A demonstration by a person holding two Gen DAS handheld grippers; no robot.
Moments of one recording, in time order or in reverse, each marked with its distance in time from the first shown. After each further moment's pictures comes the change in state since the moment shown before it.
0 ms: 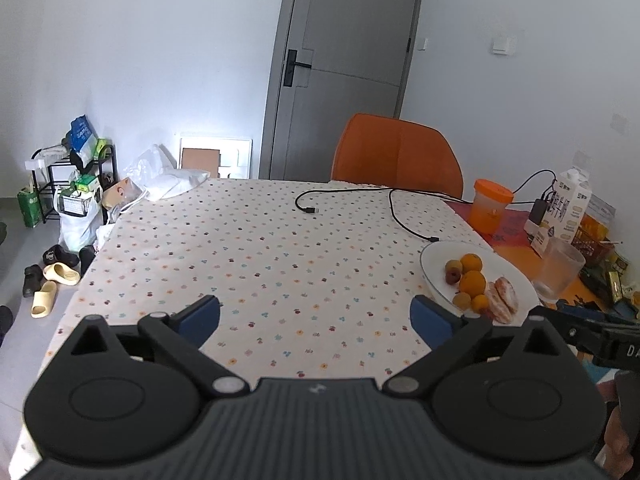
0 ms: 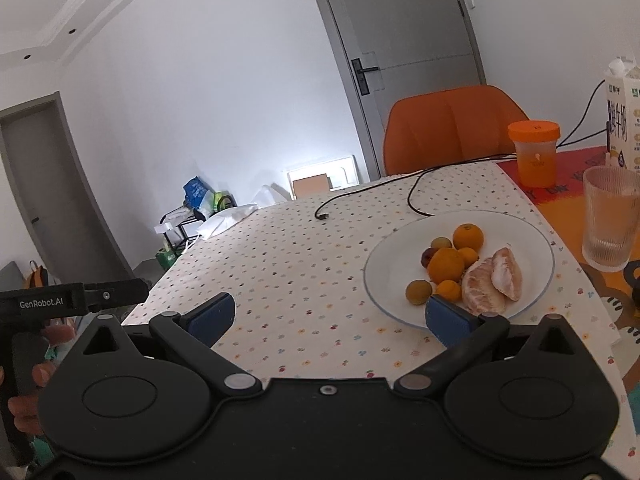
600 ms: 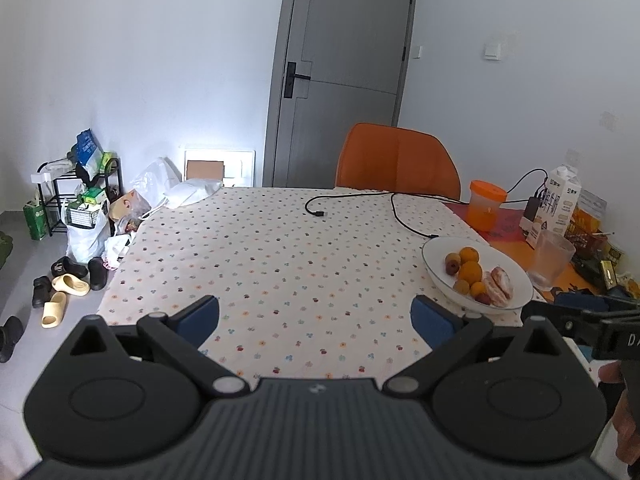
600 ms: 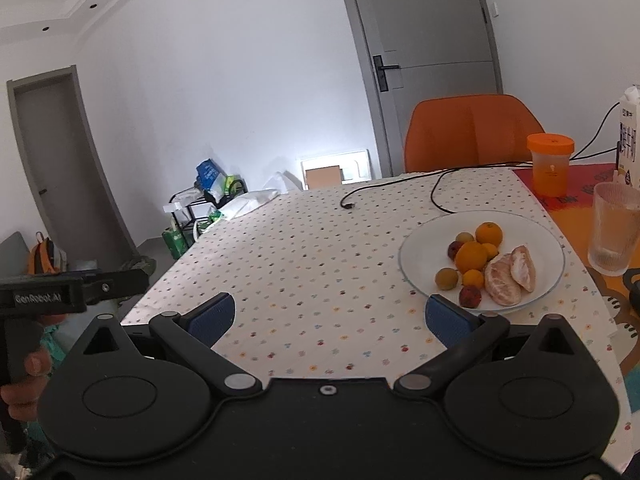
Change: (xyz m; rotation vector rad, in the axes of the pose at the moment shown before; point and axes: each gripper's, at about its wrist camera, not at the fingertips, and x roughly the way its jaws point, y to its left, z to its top) left arm -0.041 0.017 -0.014 0.029 -0.032 0.001; right arm -0.025 0.045 -0.007 -0.070 0.028 0.010
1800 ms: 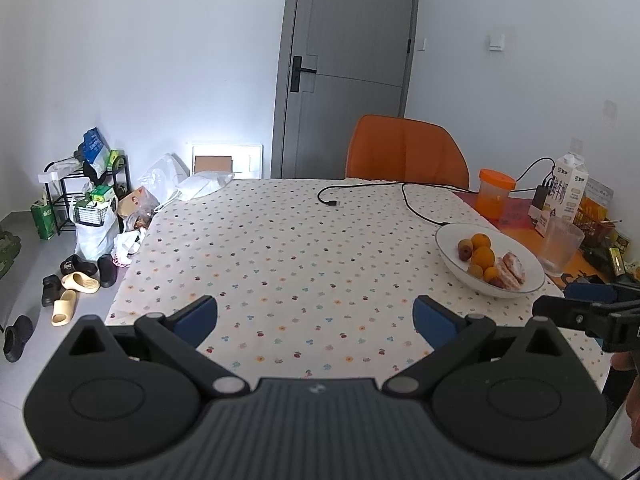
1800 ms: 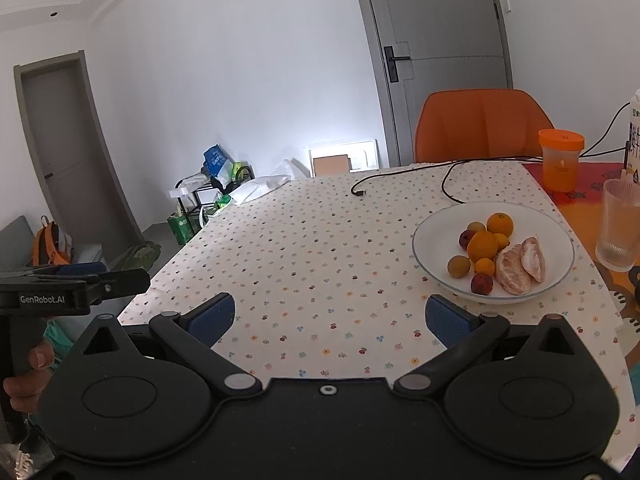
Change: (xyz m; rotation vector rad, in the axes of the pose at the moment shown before) left arm -0.002 0.011 -0.009 0.016 0.020 0.026; right arm 0.000 0.011 -0.006 -0.028 0.036 0.006
